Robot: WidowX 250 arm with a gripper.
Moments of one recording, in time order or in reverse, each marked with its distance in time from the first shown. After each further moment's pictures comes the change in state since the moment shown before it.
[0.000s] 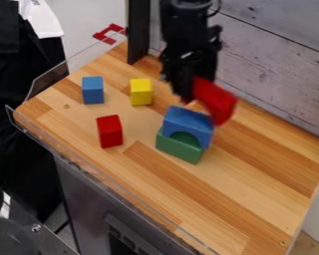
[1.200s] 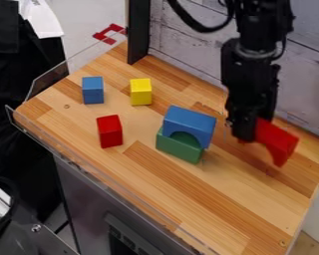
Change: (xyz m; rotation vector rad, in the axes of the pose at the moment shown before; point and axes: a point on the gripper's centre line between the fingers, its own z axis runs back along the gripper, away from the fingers) arm -0.062 -0.013 -0.060 0.033 0.065 0.073
